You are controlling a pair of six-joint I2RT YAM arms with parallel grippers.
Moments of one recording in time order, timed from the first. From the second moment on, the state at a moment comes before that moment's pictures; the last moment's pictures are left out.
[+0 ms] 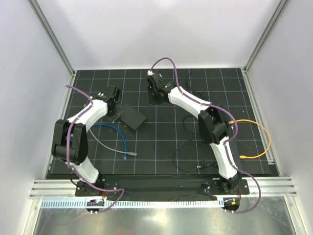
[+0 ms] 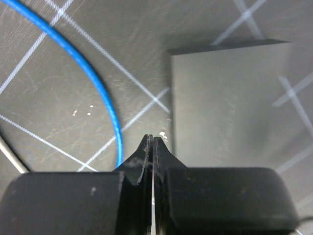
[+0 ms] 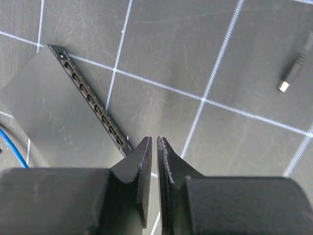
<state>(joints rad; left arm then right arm) -0.24 1.65 1.17 -0.70 -0.26 -1.03 0.68 2.19 1.90 -0.58 0.08 0.43</state>
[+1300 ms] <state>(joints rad) -0.21 2.07 1.54 -0.61 -0.10 -0.84 0.74 2.27 1.68 -0.28 -0.23 0.66</state>
